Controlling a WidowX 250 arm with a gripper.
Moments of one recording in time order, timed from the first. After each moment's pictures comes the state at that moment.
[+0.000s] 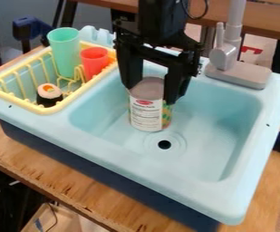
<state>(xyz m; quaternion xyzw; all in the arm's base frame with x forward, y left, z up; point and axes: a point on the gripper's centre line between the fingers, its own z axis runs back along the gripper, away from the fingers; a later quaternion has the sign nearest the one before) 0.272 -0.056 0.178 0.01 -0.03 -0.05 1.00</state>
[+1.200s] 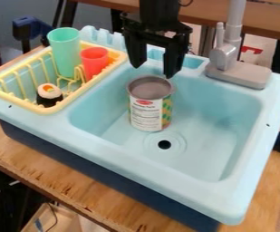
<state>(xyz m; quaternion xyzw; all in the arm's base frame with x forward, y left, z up) 0.348 -0.018 0.164 0.00 -0.06 -0.05 1.00</state>
